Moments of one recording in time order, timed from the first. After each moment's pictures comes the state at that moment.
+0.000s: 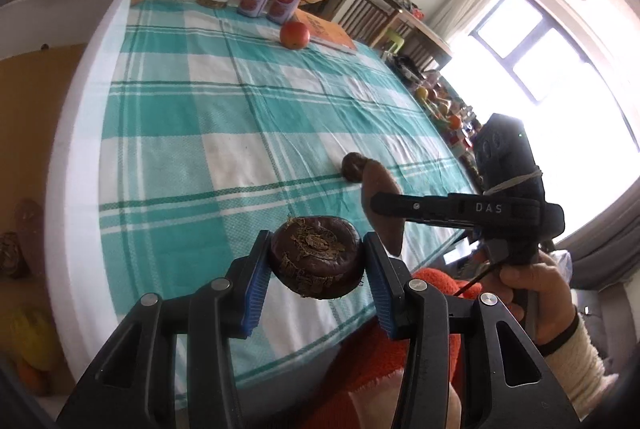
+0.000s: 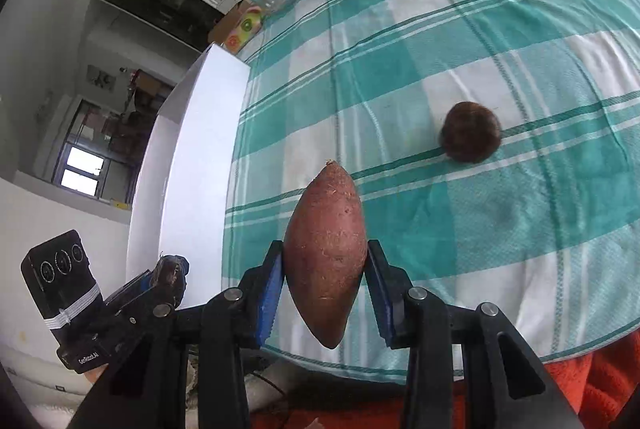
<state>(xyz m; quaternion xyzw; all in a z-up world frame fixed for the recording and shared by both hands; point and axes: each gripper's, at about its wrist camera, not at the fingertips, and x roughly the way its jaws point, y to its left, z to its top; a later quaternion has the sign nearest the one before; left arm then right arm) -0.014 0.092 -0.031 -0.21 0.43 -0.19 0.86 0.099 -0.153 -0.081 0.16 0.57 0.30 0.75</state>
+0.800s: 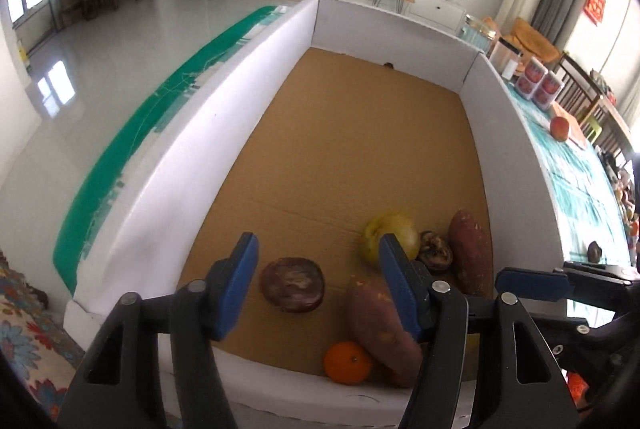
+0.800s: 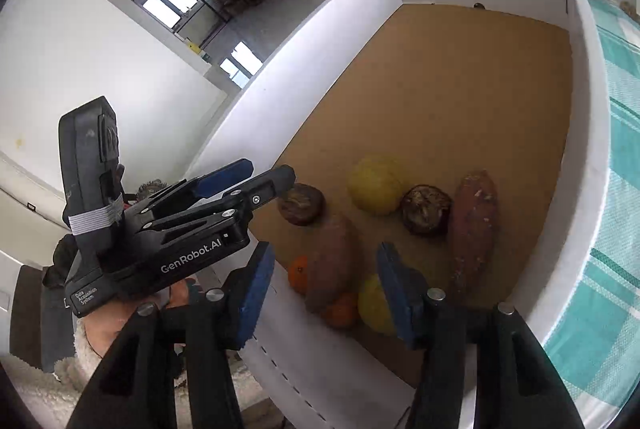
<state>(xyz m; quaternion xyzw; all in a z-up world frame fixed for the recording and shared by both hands) -0.084 0.309 -0.065 -0.18 0.42 0.21 0.87 0.003 0.178 -0.077 -0.04 0.53 0.52 0.67</state>
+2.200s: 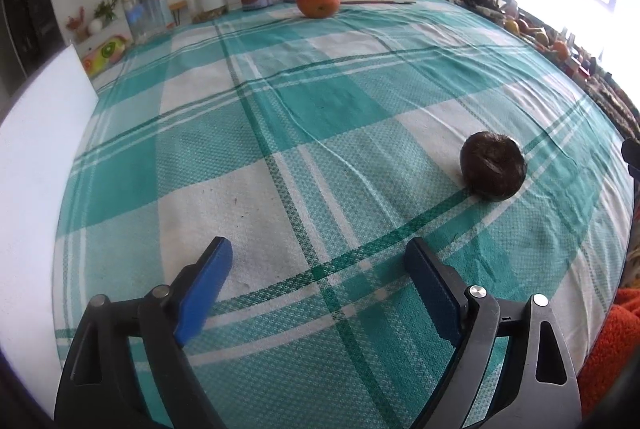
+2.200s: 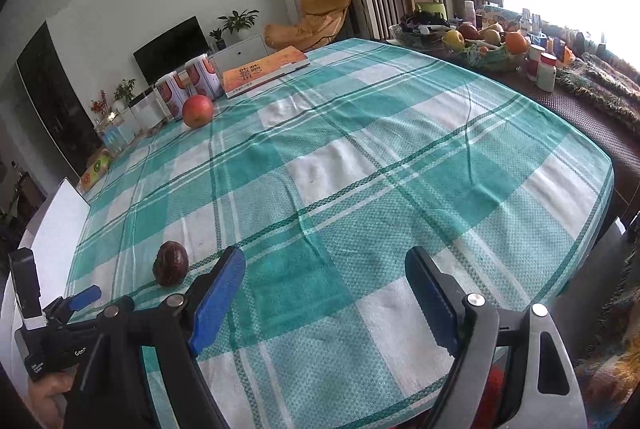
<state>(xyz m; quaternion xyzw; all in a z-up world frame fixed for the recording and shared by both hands) 0.106 -0.033 -0.141 0.03 0.44 -0.05 0.90 0.087 -0.341 -0.103 0.13 0.37 0.00 0.92</state>
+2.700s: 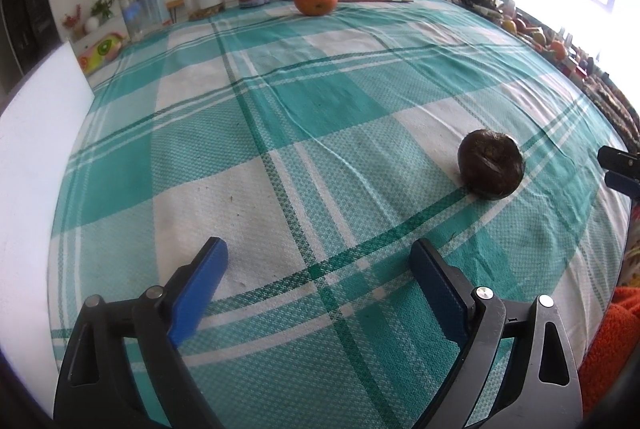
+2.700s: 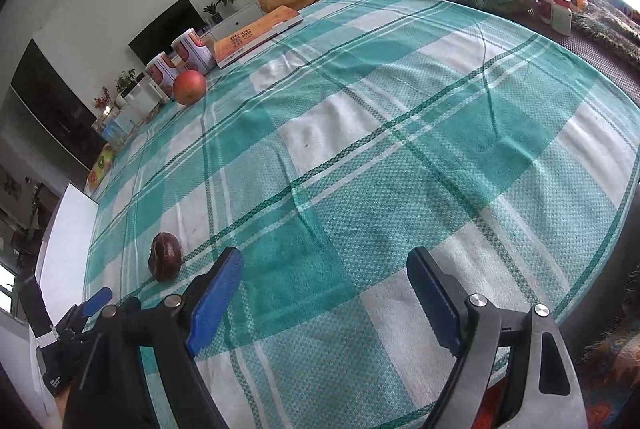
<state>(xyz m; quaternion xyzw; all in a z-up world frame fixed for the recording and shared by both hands) 0.108 -0.033 -0.142 0.02 0.44 -0.05 0.90 0.114 -0.357 -0.129 0.19 0.43 0.02 0.88</state>
